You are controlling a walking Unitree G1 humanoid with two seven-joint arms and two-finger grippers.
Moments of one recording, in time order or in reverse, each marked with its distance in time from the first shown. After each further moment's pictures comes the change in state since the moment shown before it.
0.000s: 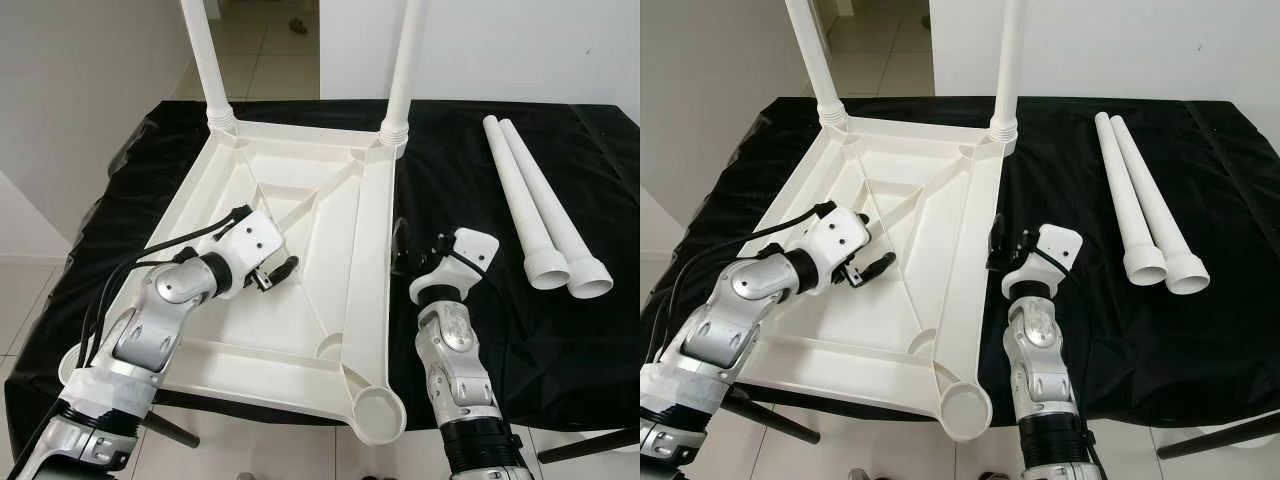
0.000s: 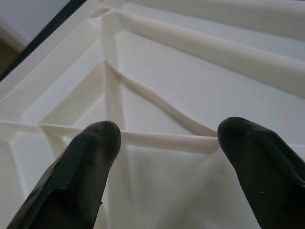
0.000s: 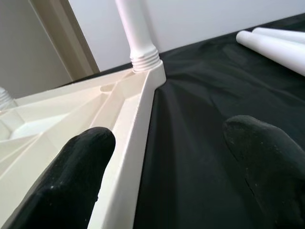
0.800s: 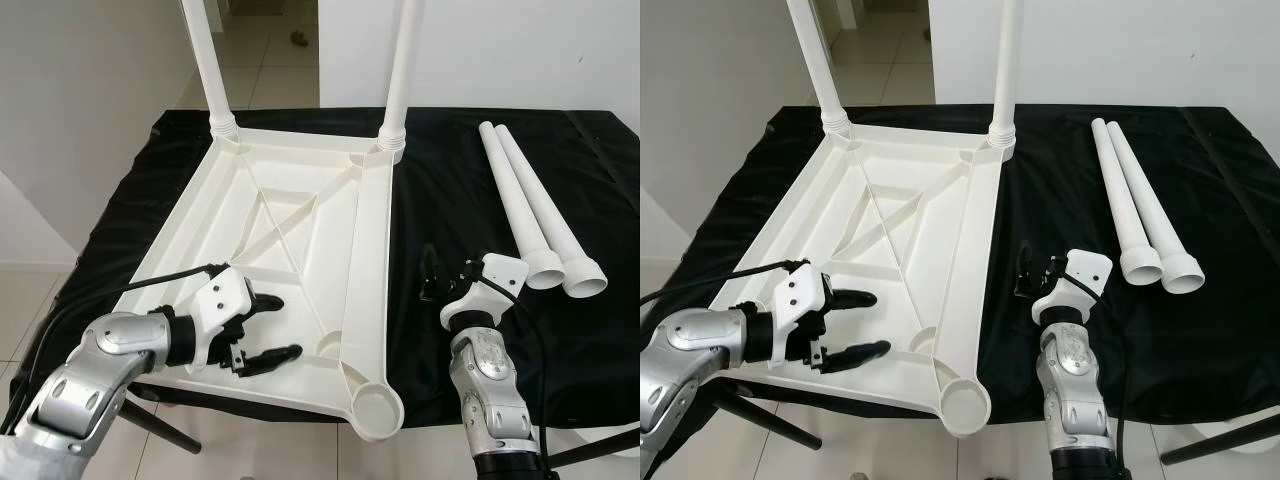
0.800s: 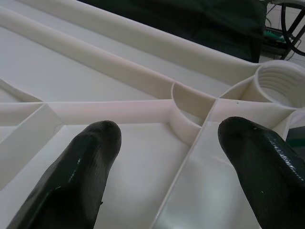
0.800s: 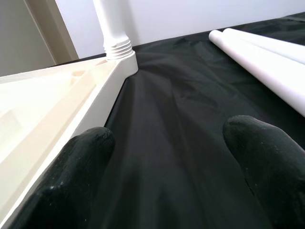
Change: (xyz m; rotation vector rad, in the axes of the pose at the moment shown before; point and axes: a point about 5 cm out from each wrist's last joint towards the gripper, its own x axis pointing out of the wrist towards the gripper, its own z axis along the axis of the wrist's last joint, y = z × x) left arm -0.051 -0.048 -0.006 -0.239 -0.070 -0.472; right arm -0.018 -0.038 0.000 -0.114 0.049 -0.017
